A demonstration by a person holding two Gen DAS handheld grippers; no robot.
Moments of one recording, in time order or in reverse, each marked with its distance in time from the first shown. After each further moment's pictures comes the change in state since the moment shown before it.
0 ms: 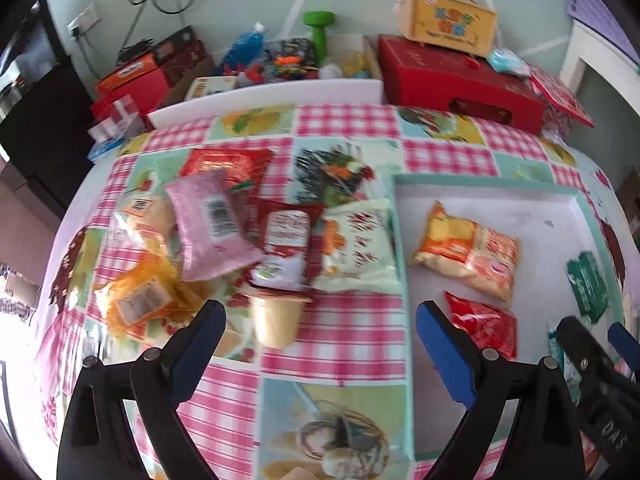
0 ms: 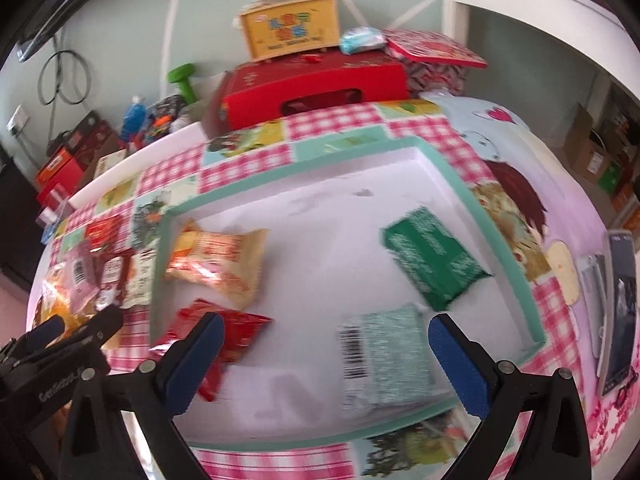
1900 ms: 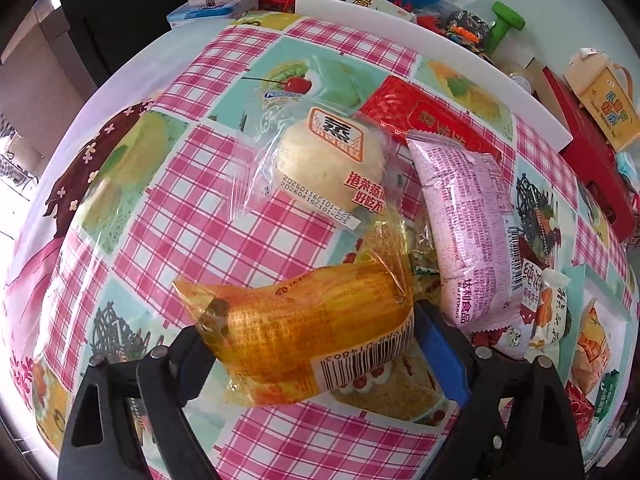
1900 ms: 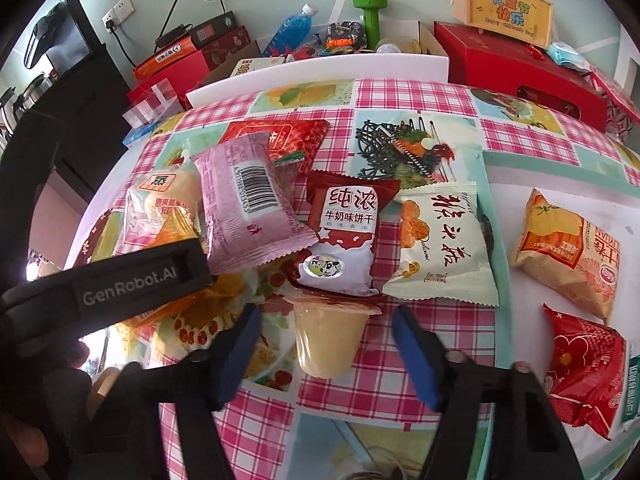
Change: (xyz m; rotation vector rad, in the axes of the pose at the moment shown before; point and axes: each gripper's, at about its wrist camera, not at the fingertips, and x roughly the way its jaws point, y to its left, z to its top) left arm 0.099 0.170 0.007 -0.393 0.216 0.002; right arm 0.074 0.213 -0.033 -0.263 0.112 0.240
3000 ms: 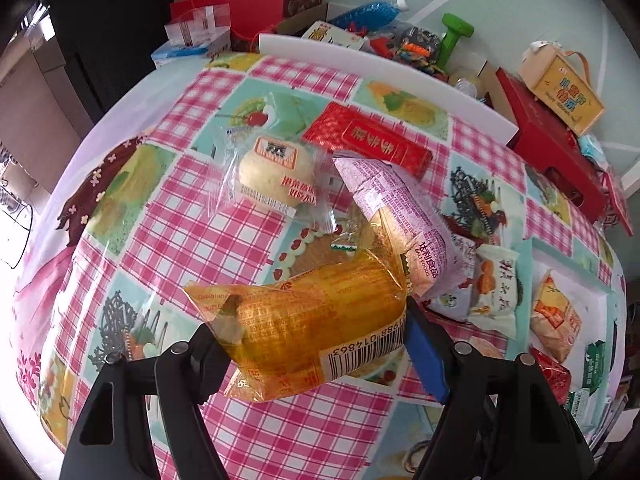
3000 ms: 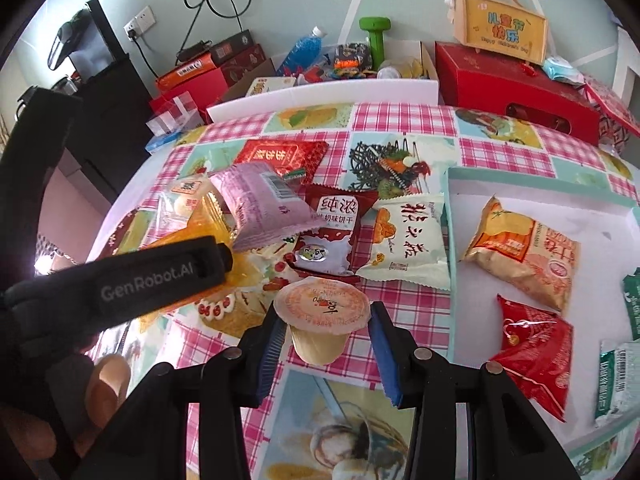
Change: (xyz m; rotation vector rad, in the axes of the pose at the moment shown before) left arm -0.065 -0.026 -0.041 0.079 -0.103 -0.053; right arm -0.054 -0.017 -0.012 -0.041 -0.062 0.046
